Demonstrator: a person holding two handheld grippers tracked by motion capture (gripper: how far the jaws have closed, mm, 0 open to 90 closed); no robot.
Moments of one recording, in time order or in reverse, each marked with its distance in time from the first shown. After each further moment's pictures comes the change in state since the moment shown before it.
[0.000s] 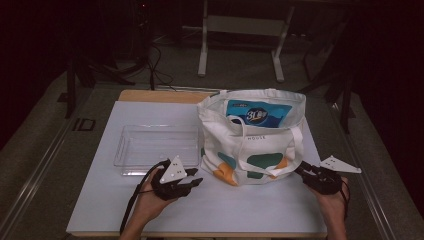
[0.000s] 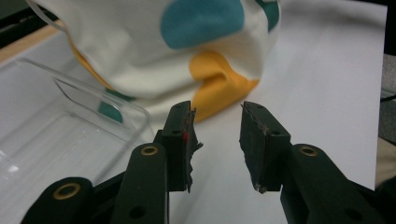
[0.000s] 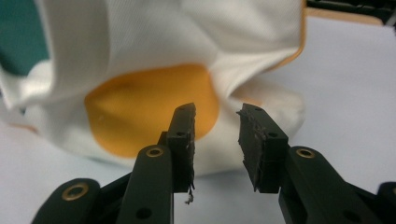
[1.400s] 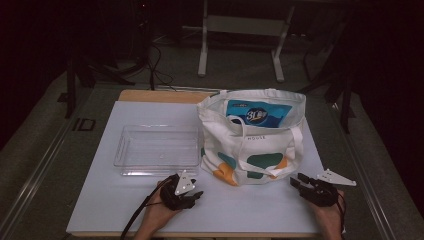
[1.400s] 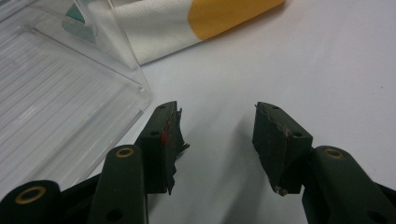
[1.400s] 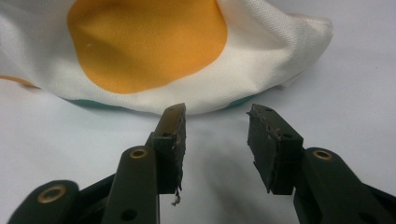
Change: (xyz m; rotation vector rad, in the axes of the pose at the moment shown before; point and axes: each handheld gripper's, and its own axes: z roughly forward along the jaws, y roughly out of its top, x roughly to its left) left arm -0.015 -0.058 0.051 0.155 0.072 -0.016; right arm 0.001 -0.046 0.006 0.040 0.025 0.058
